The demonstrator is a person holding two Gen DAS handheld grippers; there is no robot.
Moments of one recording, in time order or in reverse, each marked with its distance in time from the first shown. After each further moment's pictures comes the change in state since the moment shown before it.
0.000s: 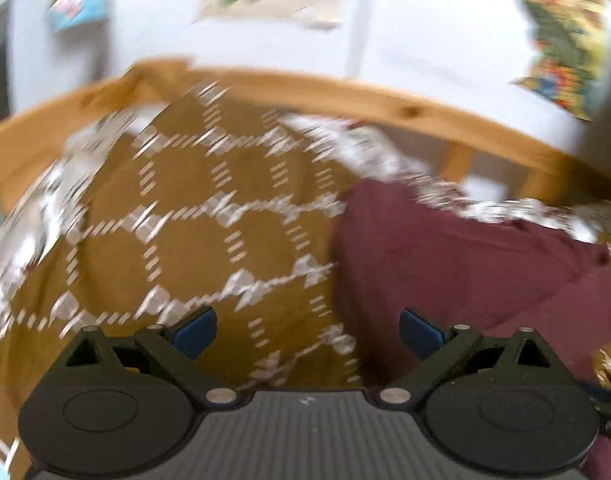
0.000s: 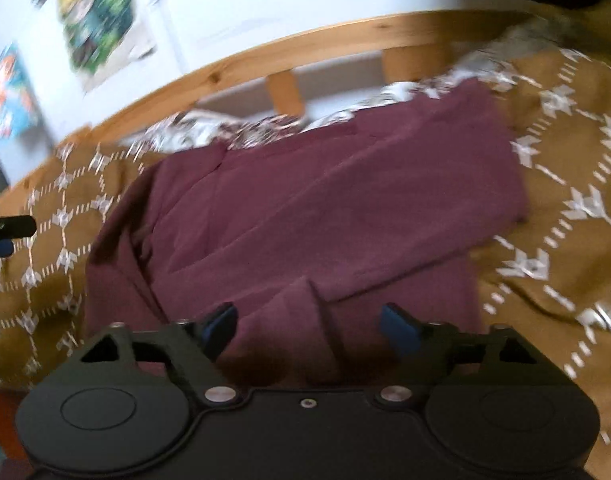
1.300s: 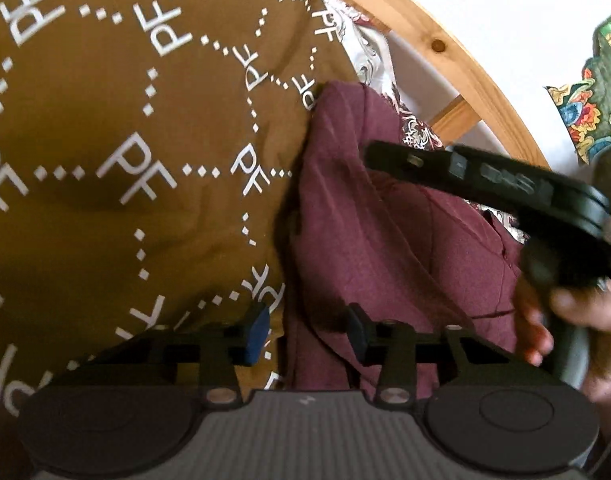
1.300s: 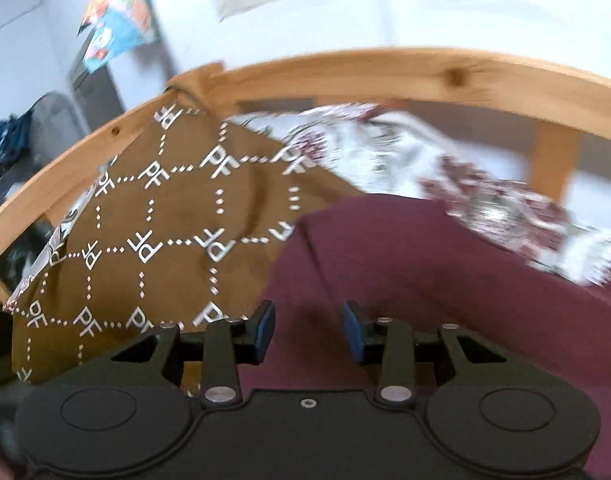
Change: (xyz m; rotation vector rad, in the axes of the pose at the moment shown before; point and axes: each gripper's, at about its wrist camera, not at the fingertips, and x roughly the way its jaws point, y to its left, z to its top) left arm 0.107 0.014 -0.011 -0.301 0.295 -0.355; right arm 0.164 0.133 0.157 -0.329 0.200 0.375
